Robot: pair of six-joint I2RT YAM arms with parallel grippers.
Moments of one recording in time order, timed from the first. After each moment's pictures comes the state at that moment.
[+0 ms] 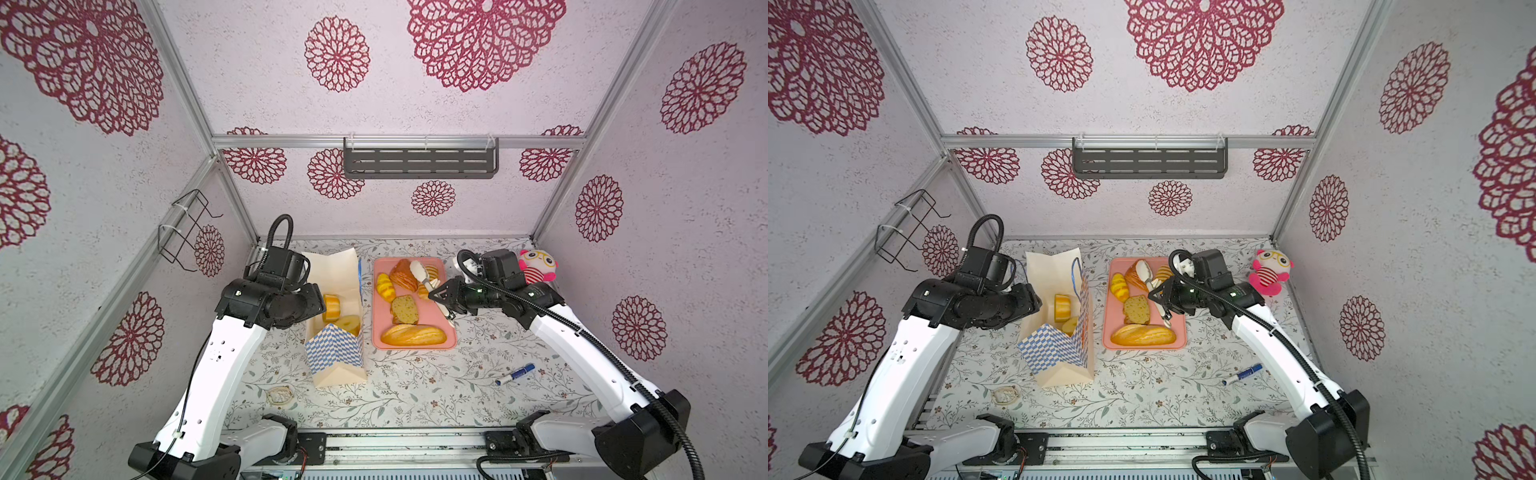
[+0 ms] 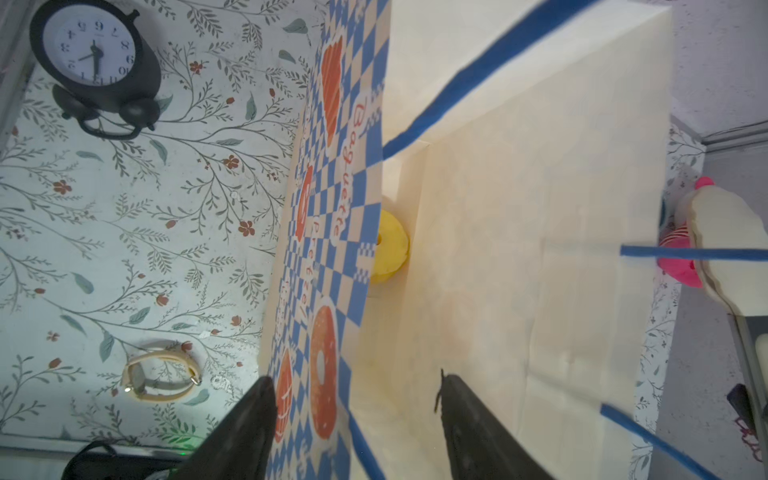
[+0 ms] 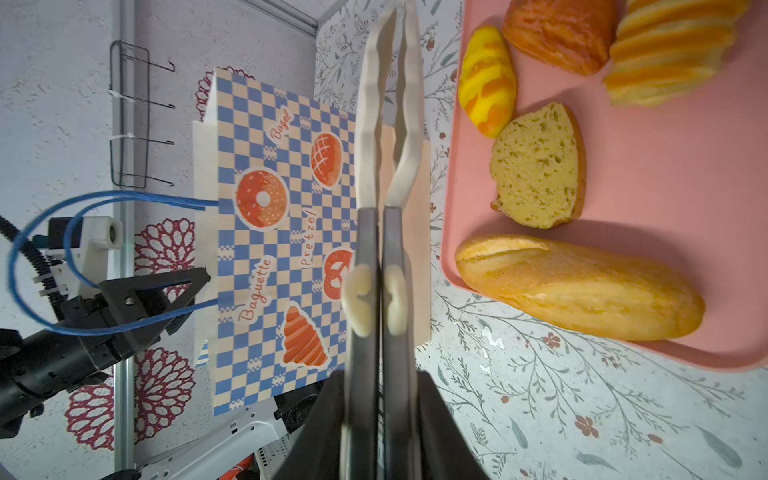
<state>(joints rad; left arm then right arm) -0.29 1.20 1.47 -1.31 -0.04 -0.67 0.47 1.27 1.20 -0.65 -0.55 0.77</state>
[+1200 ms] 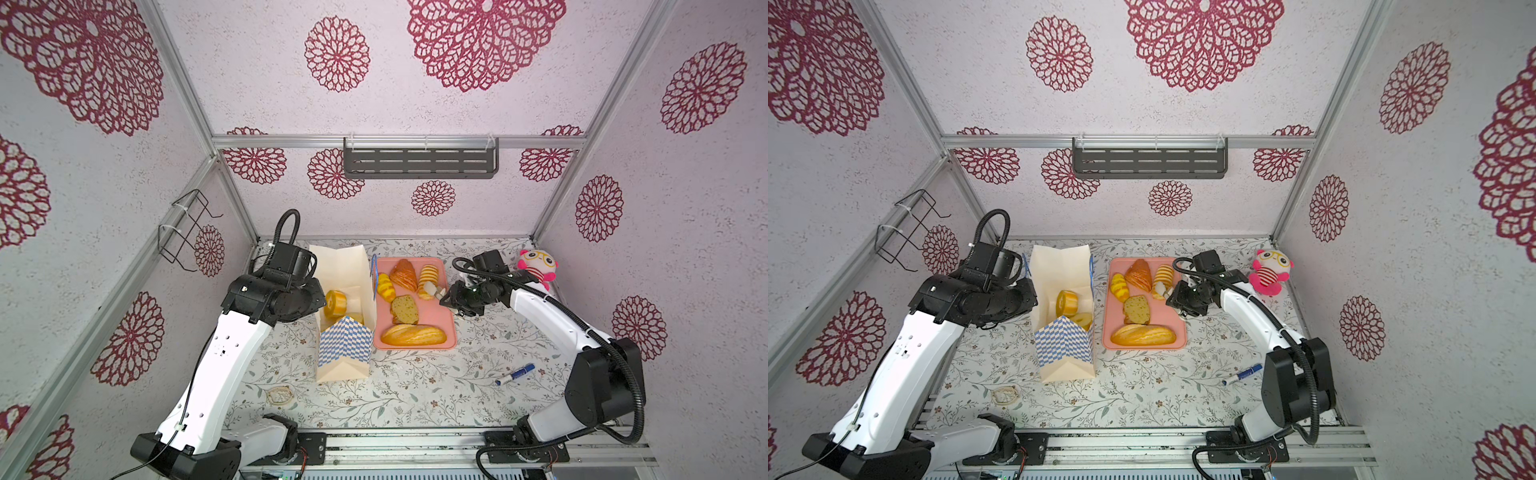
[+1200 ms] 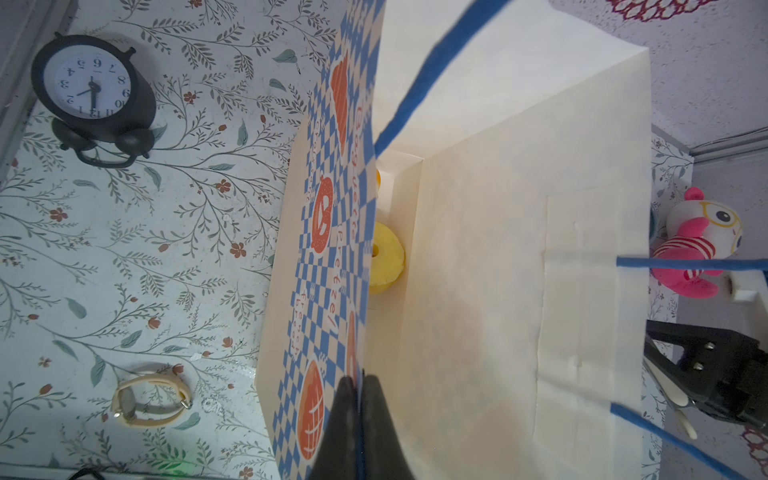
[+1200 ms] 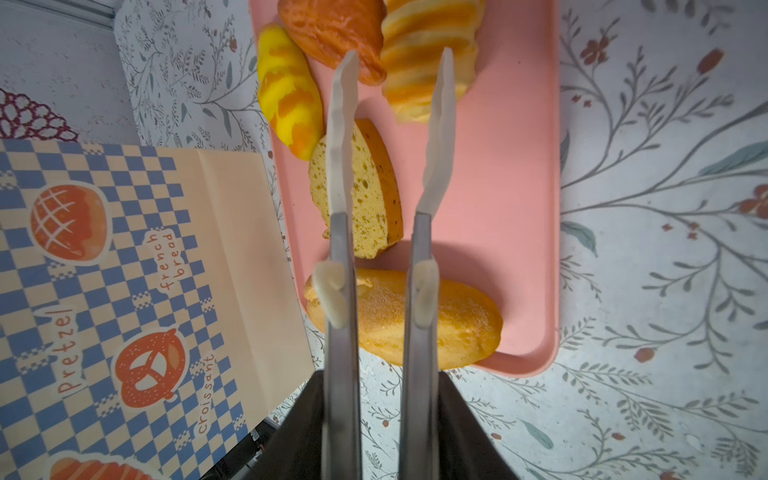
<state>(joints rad) -0.33 1.23 1.51 -1.27 -0.09 -0.68 0.33 1.53 1.24 -0.77 -0.41 0.59</state>
